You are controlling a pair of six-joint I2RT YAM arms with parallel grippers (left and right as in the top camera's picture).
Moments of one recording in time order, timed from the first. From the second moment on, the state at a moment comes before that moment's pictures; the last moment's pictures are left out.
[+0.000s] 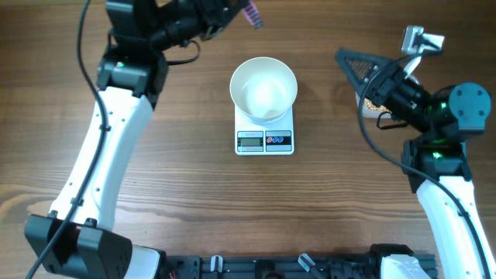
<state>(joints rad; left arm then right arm) -0.24 1.61 1.56 0.02 0.85 -1.11 -0.03 1.14 0.84 0.51 -0.93 1.16</state>
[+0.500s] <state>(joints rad) -0.38 1.61 1.56 0.03 0.69 -1.26 -0.03 1.19 0.84 0.52 -1.00 1.72</state>
